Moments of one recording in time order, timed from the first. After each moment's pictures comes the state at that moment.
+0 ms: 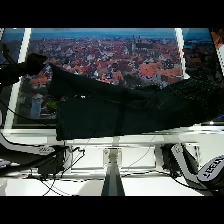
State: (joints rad) left arm 0.49 -1.64 1.20 0.30 -1.02 -0.78; right arm -0.93 -0.87 0.77 -1.07 0.84 1.03
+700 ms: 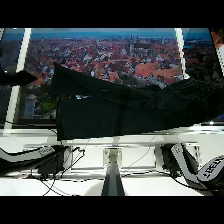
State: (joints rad) left arm 0.58 -1.40 1.20 0.95 -1.28 -0.87; right arm -0.93 -0.87 0.77 -1.07 0.83 1.03
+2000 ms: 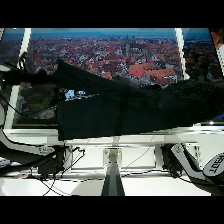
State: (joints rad) left arm 0.42 -1.63 1.29 0.82 -1.12 -0.94; right arm -0.93 -0.97 0.77 -1.07 0.77 1.07
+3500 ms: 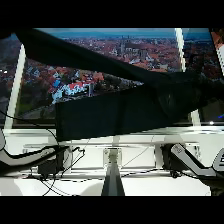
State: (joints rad) left arm 0.31 -1.39 1.53 1.12 -0.60 -1.27; right arm -0.82 -1.06 0.77 -1.01 0.66 1.17
